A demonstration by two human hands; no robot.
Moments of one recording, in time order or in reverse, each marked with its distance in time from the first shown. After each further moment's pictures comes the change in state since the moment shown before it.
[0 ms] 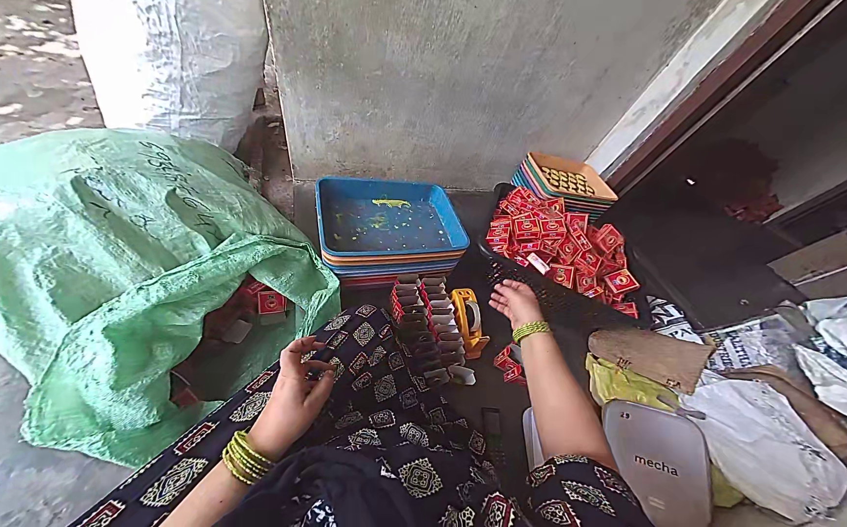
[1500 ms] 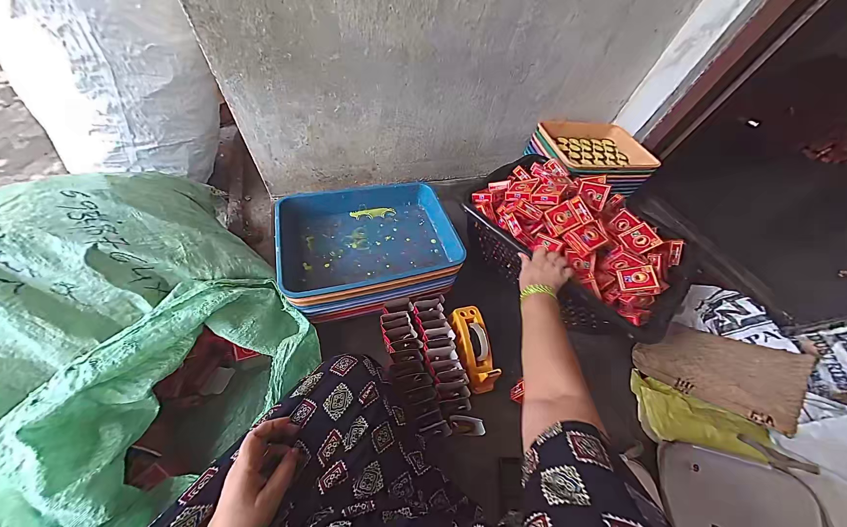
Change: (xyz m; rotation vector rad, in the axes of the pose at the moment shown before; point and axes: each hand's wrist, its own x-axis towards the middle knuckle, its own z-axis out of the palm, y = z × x) left_hand 0.017 -0.026 0.022 0.134 -0.030 -0.140; right_hand 0.221 0.010 -0.010 -1.288 0.453 -0.327
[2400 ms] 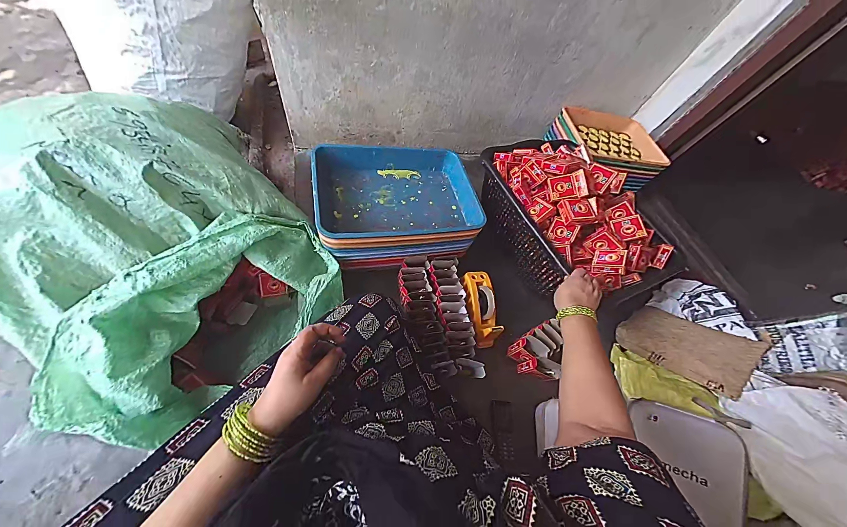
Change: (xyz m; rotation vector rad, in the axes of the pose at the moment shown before) left_hand 0.017 0.035 -0.018 -0.169 -0.120 0.164; right_hand -0.103 0.074 -0.059 -0.103 -0.154 0.035
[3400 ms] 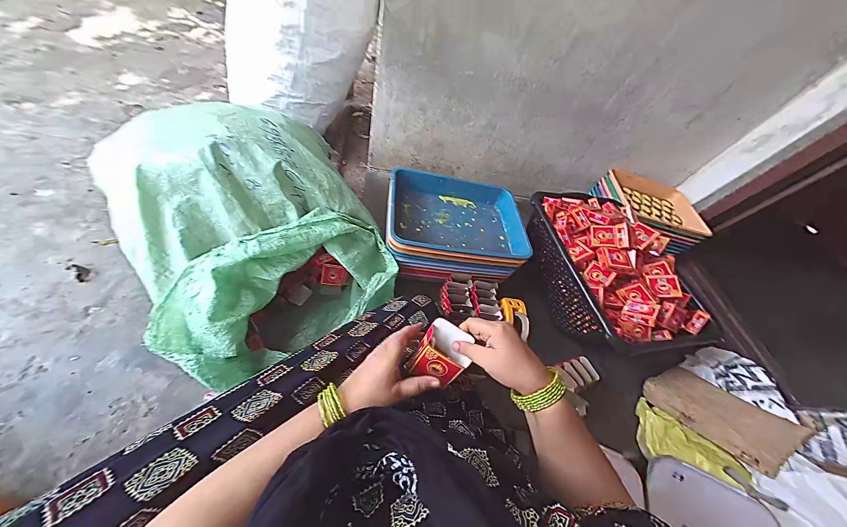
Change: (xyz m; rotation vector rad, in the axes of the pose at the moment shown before) left_hand -0.030 0.028 0.020 0.109 -0.079 0.152; right_hand -0.257 -0.154 -0.129 0.727 -0.550 -1.094
